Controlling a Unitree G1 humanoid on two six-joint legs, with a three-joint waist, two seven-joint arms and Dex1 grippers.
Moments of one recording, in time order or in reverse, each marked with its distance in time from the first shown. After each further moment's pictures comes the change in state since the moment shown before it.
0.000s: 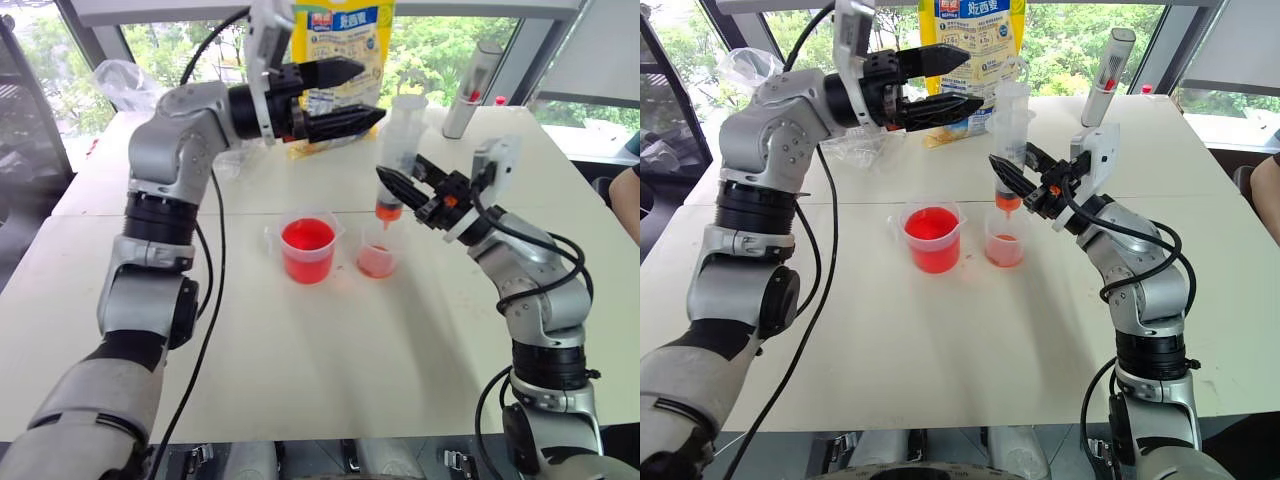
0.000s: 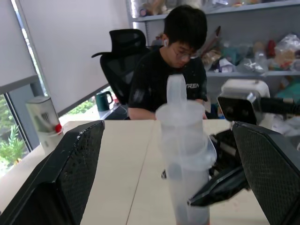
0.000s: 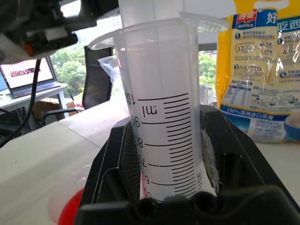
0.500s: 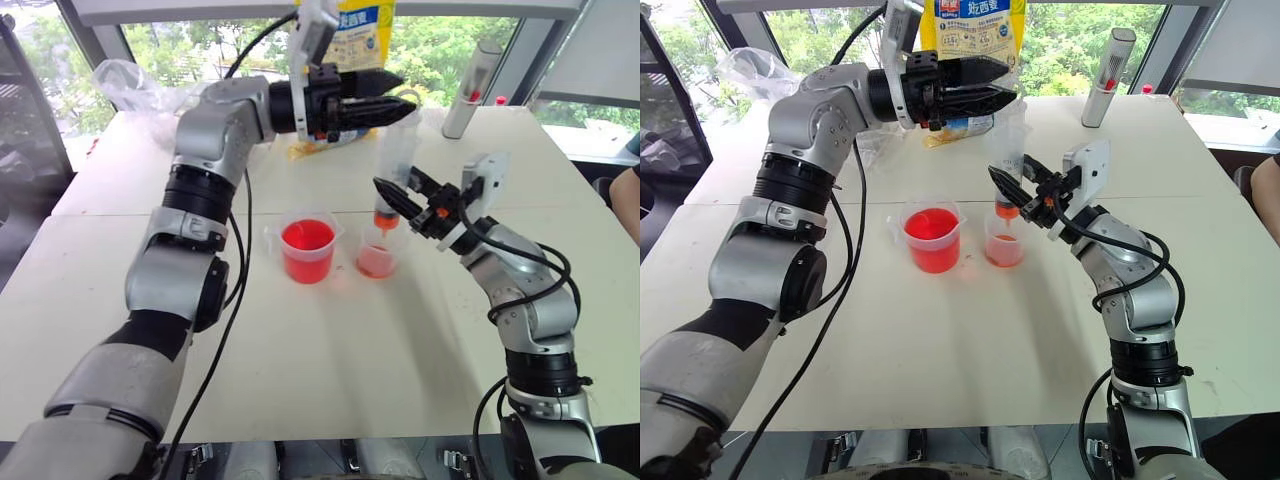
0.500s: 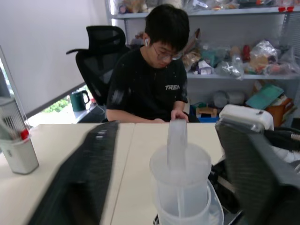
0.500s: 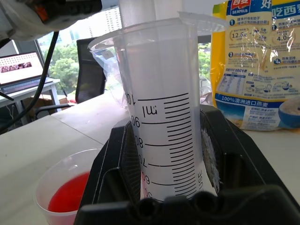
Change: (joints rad) left arm -0.133 -0.105 -0.006 0.282 0.069 -0.070 -0.118; right arm 0.031 0.016 0.030 0.020 -0.030 -0.049 -0.012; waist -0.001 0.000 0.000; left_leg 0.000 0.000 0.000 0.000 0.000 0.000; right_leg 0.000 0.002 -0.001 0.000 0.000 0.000
